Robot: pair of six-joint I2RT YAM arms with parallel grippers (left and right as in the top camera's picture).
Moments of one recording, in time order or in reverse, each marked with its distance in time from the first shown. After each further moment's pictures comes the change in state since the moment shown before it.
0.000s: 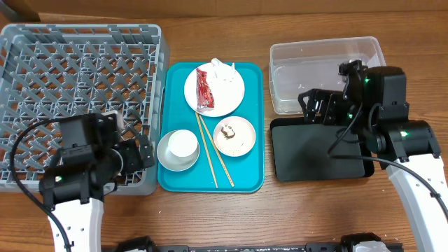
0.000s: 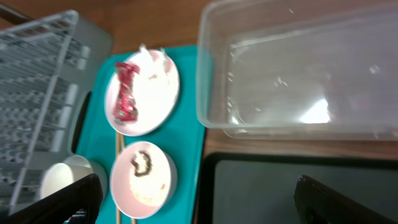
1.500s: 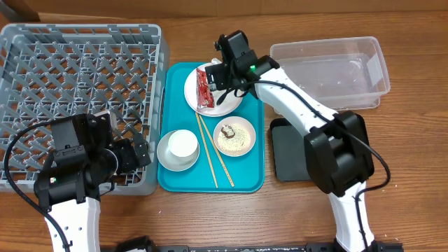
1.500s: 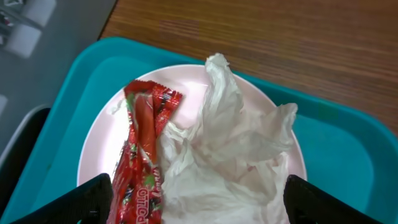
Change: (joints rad) left arm 0.043 0.002 0.002 0.005 0.030 0.005; right arm 0.443 1.018 0.710 0.167 0.286 0.025
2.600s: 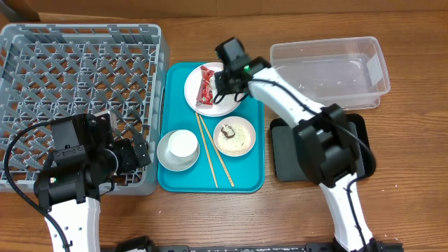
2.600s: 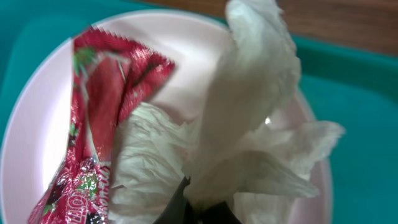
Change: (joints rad) left arm 0.000 0.000 0.000 0.000 0.000 0.000; right arm -0.016 0.100 0.085 -0.111 0.025 0.050
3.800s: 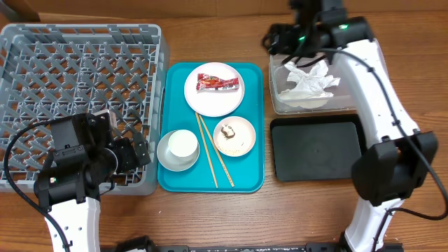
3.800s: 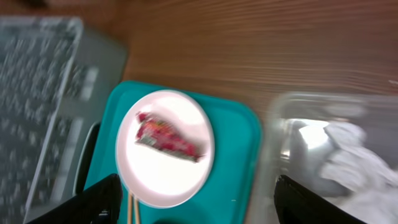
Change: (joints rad) left arm 0.000 0.000 0.000 0.012 0.000 0.000; right arm -0.285 -0.319 0.041 -0.227 -0.334 -0.122
